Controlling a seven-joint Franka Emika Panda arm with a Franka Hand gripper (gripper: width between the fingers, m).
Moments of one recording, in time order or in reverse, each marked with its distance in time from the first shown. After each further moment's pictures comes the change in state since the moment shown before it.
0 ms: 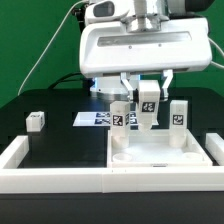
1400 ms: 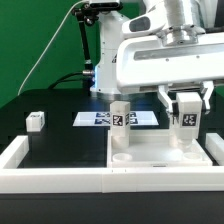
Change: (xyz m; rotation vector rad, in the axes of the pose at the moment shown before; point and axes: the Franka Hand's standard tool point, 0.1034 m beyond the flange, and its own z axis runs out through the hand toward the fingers) arm 0.010 -0.044 0.026 -0.008 0.202 0.028
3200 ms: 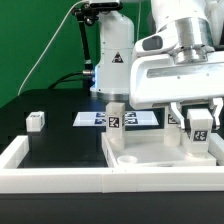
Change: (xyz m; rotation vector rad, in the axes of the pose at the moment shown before) arm -0.033 -0.021 0.016 0.019 -0.050 -0.029
